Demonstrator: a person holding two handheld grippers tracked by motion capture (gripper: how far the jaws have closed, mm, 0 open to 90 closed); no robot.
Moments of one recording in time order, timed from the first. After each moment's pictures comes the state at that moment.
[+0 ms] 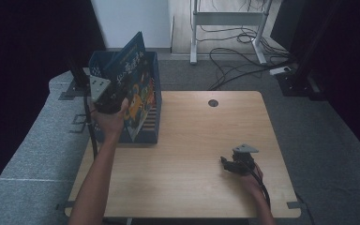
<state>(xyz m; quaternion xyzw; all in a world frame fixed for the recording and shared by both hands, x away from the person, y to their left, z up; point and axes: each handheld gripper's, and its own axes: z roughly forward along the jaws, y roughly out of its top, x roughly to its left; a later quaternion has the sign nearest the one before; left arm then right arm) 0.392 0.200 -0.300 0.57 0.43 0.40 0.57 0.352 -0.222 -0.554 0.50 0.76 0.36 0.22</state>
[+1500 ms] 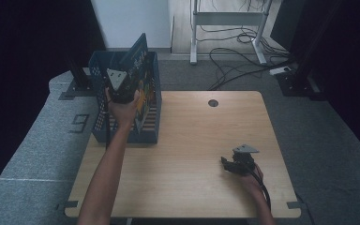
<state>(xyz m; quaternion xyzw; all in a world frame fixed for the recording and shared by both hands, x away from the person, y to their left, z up) 0.451 0.179 -0.327 0.57 0.46 0.43 0.53 0.350 -0.222 -0.554 0.50 0.76 0.36 0.23</state>
